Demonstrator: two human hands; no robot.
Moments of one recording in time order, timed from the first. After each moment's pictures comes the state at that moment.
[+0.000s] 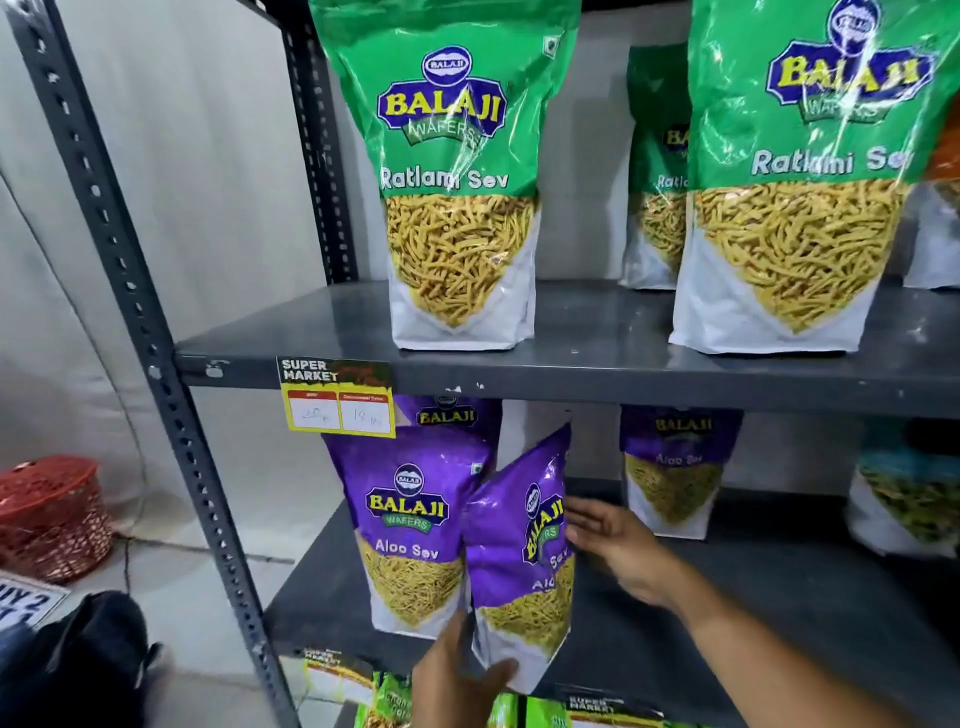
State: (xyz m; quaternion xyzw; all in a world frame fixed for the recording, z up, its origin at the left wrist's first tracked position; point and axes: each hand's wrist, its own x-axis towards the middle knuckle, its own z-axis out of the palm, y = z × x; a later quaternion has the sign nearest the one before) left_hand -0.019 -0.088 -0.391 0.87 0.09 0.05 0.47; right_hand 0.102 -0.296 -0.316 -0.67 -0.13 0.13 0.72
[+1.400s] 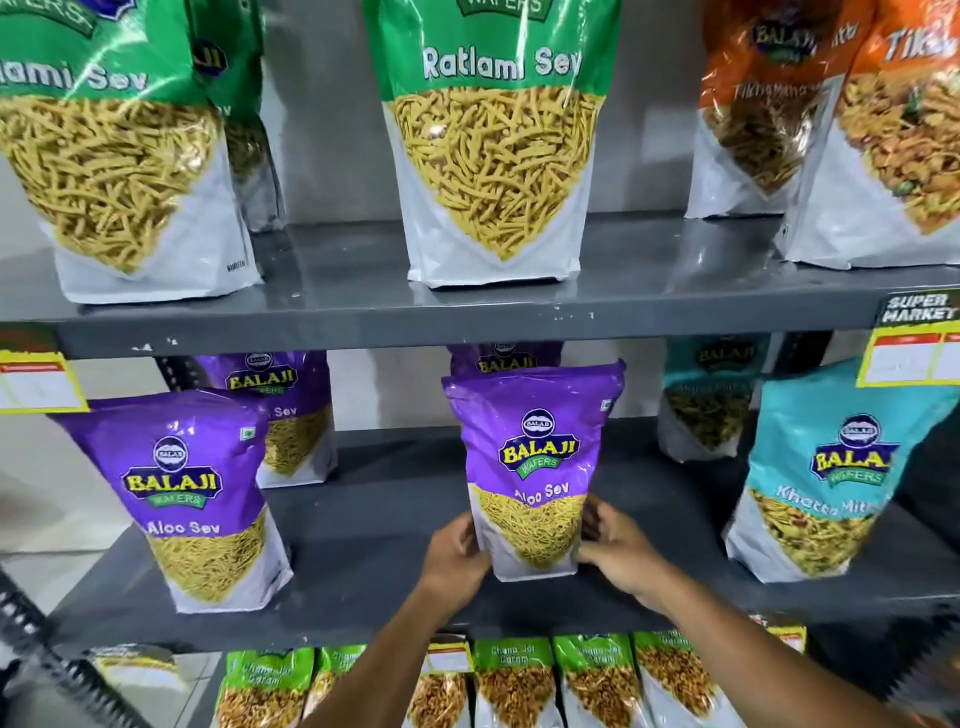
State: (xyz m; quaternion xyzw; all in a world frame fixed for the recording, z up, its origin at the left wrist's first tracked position) left_hand 0.066 -0.289 -0.393 0.75 -0.04 -0.02 0.66; right_hand 0.054 -0.504 -0.379 -0.77 0.01 0.04 0.63
